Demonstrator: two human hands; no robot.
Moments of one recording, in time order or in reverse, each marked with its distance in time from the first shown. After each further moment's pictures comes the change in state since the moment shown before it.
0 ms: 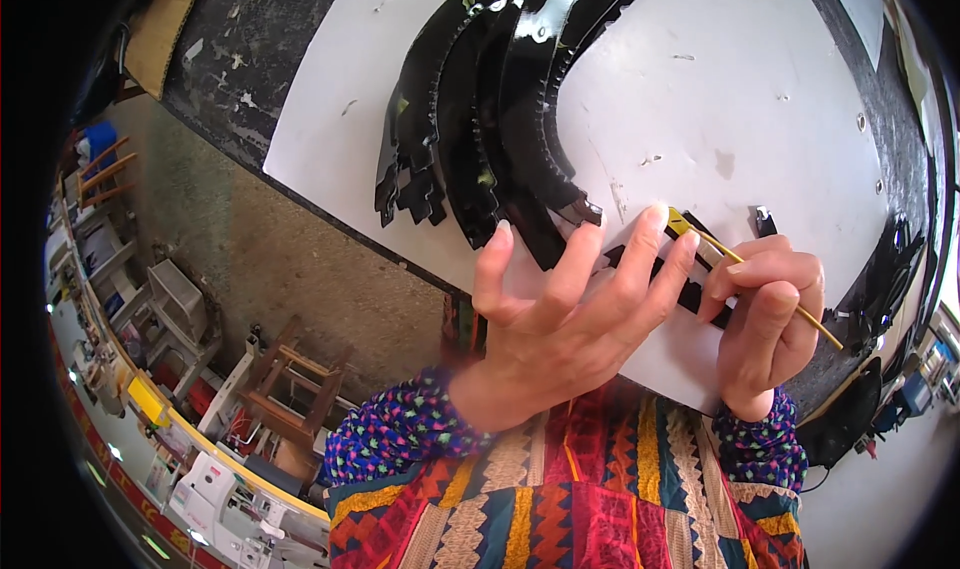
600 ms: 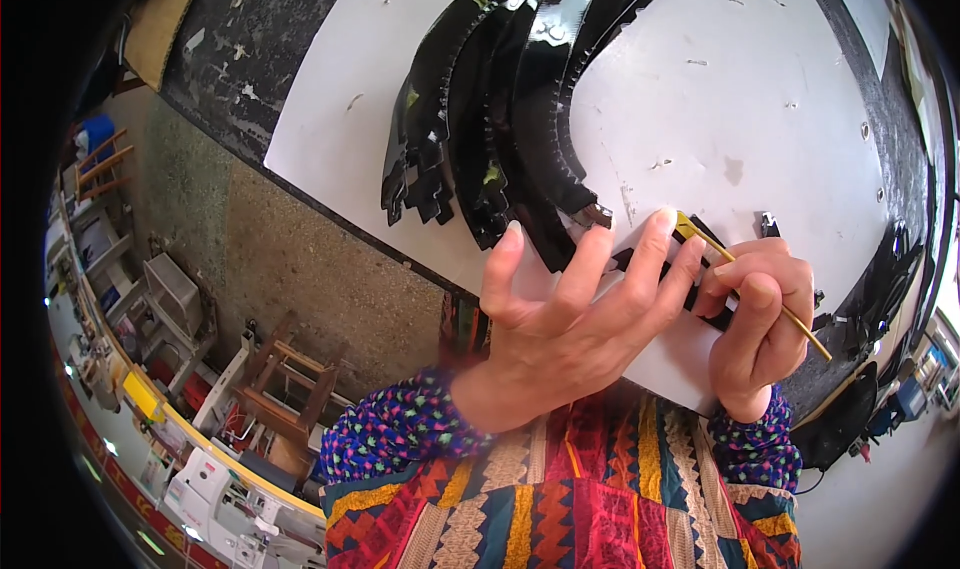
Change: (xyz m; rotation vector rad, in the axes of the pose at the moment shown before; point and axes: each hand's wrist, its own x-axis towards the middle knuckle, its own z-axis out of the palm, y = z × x) left_hand 0.001 0.001 -0.003 -0.008 -0.002 -0.020; right_hand 0.004 -0.005 0.002 -0.237 -0.058 -0.064
